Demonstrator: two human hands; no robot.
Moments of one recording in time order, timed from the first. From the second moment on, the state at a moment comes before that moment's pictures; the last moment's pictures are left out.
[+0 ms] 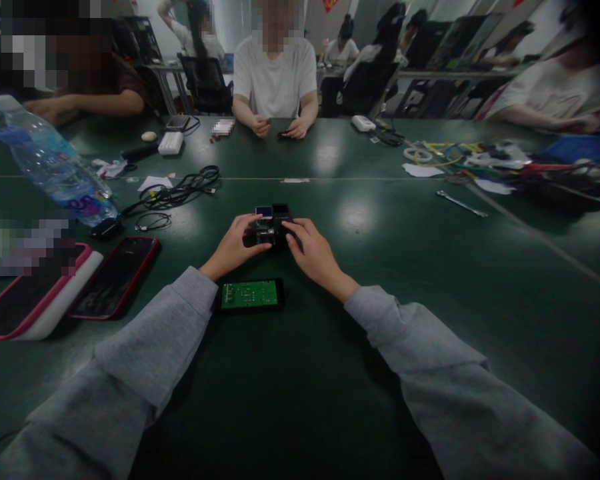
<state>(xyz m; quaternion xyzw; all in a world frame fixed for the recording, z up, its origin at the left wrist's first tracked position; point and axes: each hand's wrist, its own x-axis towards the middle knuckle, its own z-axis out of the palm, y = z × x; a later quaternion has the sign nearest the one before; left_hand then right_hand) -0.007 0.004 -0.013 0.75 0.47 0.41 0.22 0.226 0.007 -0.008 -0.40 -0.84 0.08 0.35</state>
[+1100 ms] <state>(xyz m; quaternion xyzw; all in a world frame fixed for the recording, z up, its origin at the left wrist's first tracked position) -0.015 0.014 -0.028 0.75 0.45 0.44 0.18 0.220 -0.012 0.007 -0.36 -0.82 0.01 0.44</state>
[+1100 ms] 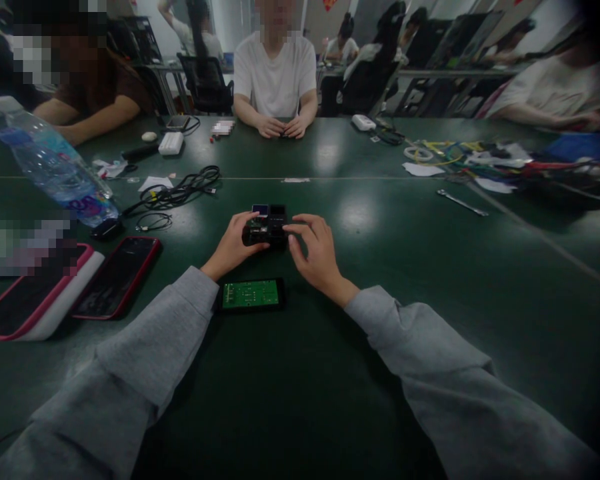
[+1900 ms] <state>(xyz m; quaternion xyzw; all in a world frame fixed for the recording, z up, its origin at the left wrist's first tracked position) -0.008 0.005 -0.015 0.77 0.46 0.43 0.13 0.314 -0.073 0.006 -0.41 -0.83 0.23 0.29</state>
